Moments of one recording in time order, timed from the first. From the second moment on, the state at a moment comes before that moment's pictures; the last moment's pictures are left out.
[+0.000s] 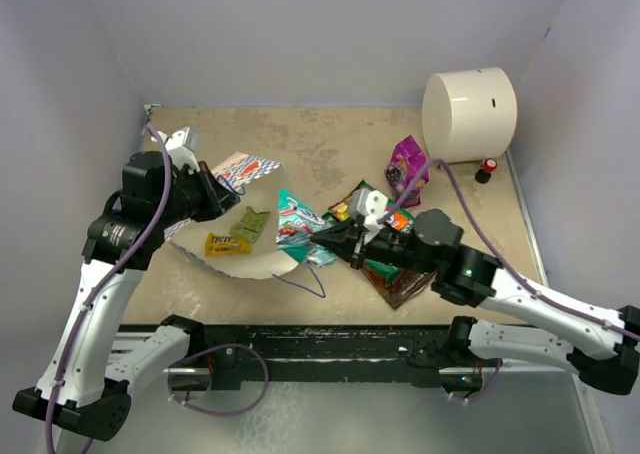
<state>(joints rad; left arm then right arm) -0.28 0.92 1.25 -0.86 0.22 -0.54 1.09 0.94 0.91 0.03 -0.16 -0.03</state>
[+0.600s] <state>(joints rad) -0.28 0.90 1.24 -0.86 0.21 -0.55 1.06 0.81 0.87 -0.30 0.36 -0.27</state>
